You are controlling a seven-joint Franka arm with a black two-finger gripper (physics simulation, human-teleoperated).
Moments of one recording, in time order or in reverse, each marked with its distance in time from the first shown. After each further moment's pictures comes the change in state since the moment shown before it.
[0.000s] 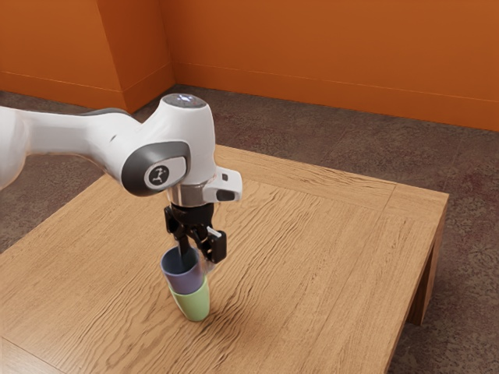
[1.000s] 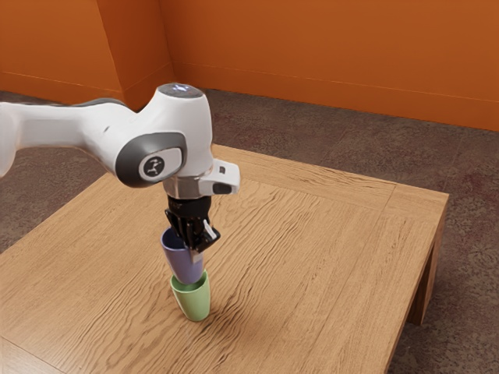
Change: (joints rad) arm -0.002 -0.030 0.000 0.006 0.009 -0.035 0.024
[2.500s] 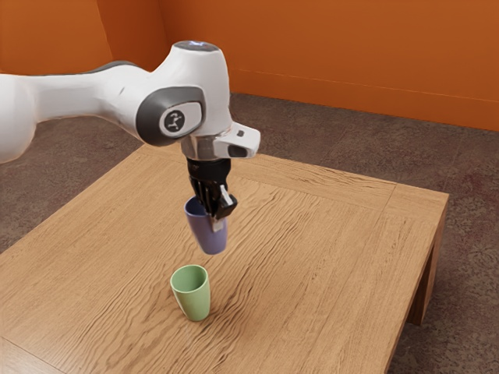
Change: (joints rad) arm -0.007 0.066 -0.009 0.224 -0.060 -0.135 0.207
